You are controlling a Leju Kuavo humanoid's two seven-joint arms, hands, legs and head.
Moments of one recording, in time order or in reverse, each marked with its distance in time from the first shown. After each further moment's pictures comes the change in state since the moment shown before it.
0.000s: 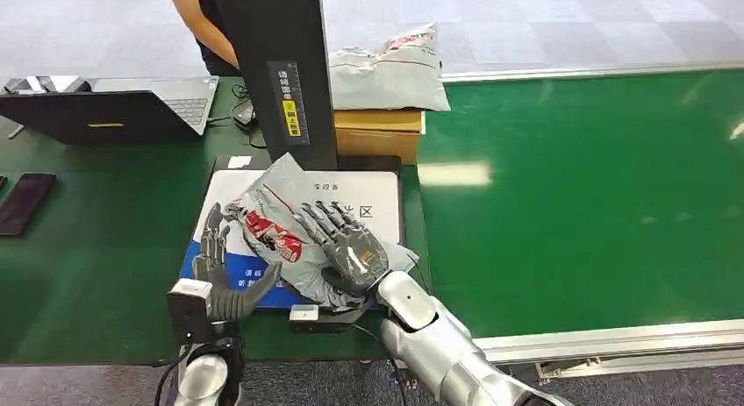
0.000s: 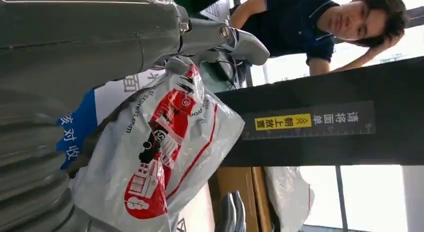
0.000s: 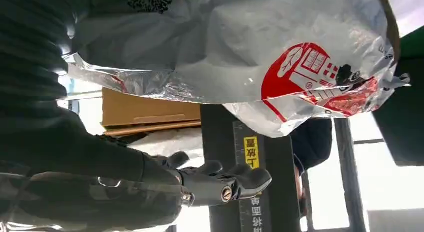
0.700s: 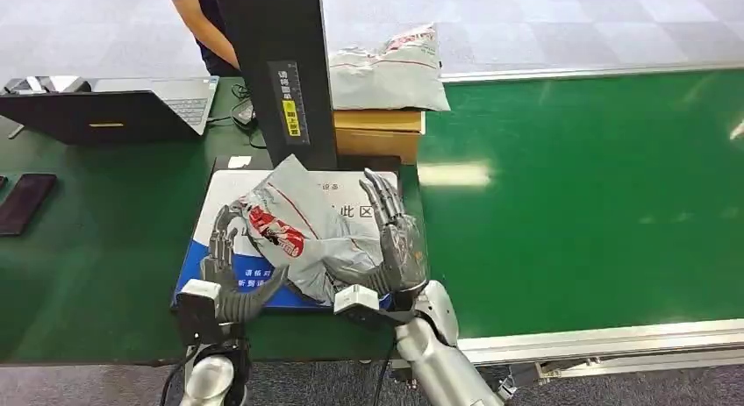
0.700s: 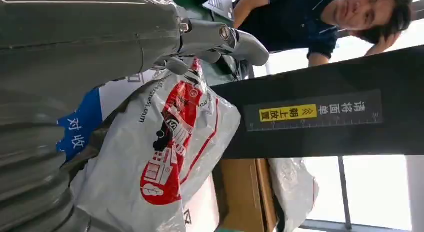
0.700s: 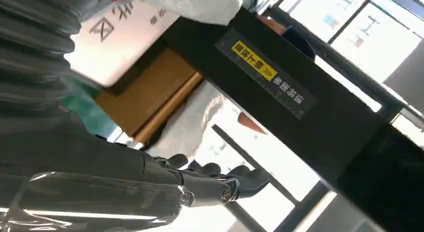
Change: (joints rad) left arm 0.000 0.000 -0.024 0.032 0.010 0.021 -0.010; right arm 0.242 0.025 -0.216 -0.440 -0.618 0.097 -0.359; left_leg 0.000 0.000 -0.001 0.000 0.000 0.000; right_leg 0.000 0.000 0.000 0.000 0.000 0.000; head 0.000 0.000
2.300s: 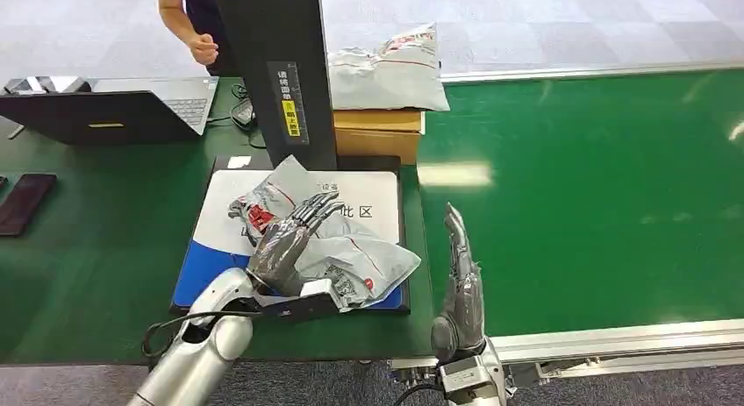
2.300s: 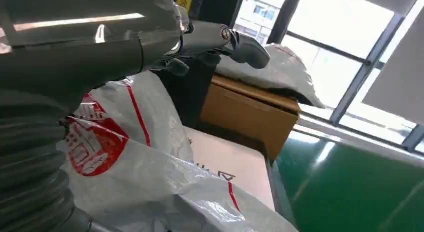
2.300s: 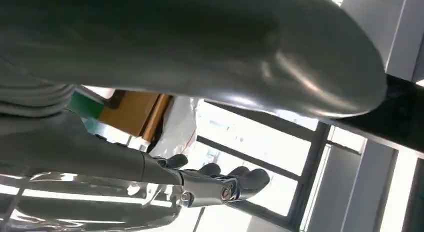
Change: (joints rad) left arm -0.324 0.223 -0.346 0.111 -0.649 -0.160 0.216; right arm 0.341 -0.141 0.034 -0.516 -0.343 0.136 -0.072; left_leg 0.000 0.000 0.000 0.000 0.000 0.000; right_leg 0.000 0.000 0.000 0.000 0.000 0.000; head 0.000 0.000
